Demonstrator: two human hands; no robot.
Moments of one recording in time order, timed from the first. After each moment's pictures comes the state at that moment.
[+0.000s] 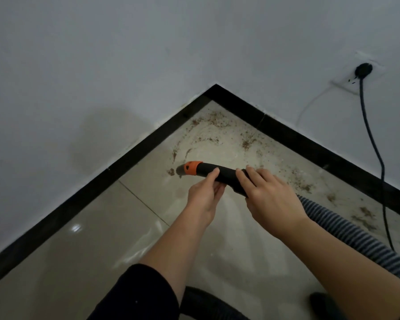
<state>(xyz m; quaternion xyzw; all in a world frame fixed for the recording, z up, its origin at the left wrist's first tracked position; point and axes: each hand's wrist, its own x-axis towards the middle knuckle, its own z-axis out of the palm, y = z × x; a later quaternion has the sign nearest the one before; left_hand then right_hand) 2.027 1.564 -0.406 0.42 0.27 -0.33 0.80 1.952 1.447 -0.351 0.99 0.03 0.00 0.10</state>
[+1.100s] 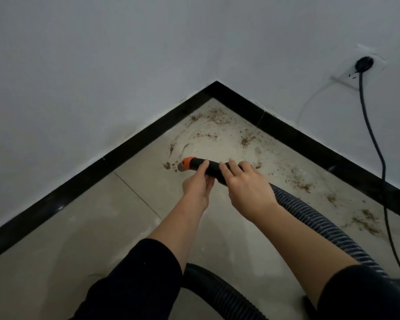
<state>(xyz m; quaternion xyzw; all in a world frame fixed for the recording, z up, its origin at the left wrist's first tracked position) 2.028 1.537 -0.438 0.40 0.33 -0.25 0.82 1.964 1.443 -0.382 0.99 0.05 -0.04 0.11</state>
